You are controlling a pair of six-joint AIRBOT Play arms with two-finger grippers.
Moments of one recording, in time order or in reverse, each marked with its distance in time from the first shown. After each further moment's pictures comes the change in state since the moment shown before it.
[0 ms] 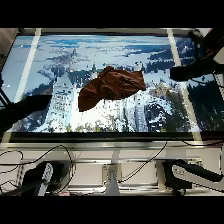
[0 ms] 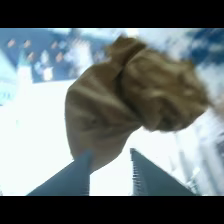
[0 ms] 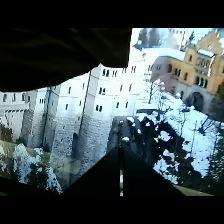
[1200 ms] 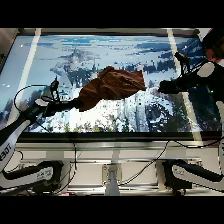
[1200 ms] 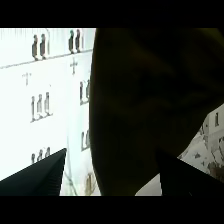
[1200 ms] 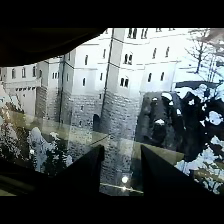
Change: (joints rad) left arm -0.383 -0.740 0.017 -0.128 0.453 0.069; right arm 0.002 -0.001 -0.206 0.089 -0.092 0.000
